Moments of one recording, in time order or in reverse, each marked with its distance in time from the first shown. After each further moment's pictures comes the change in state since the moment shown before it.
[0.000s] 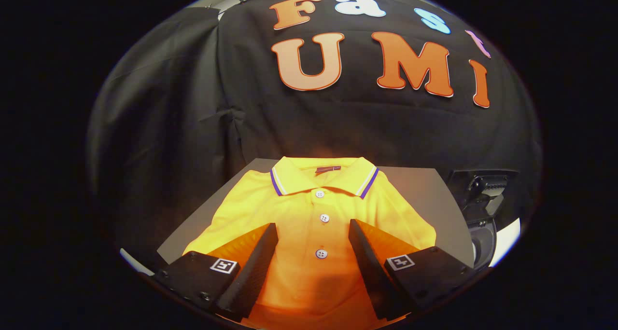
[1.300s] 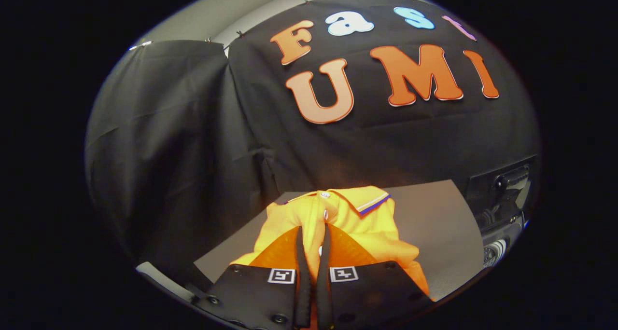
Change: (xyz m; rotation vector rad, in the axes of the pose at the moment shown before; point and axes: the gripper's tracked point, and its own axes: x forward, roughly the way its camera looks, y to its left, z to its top) arm -0.039 -0.007 0.057 0.122 -0.244 0.266
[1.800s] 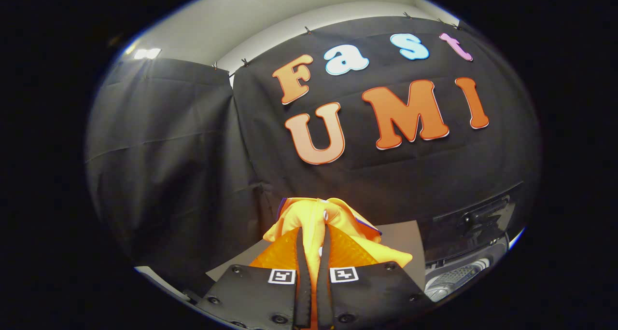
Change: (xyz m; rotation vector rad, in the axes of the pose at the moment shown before) arm -0.085 -0.031 0.079 -0.045 -0.185 -0.033
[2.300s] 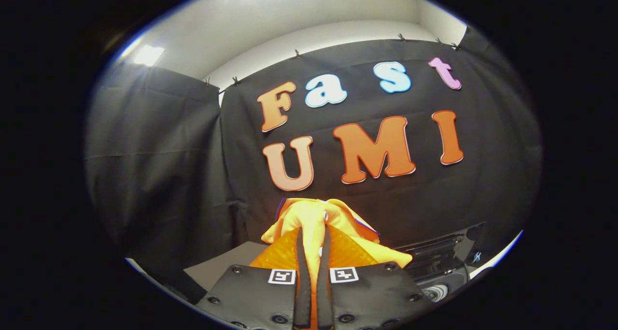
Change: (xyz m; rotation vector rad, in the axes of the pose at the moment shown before) arm -0.067 -0.110 0.087 -0.071 -0.116 -0.099
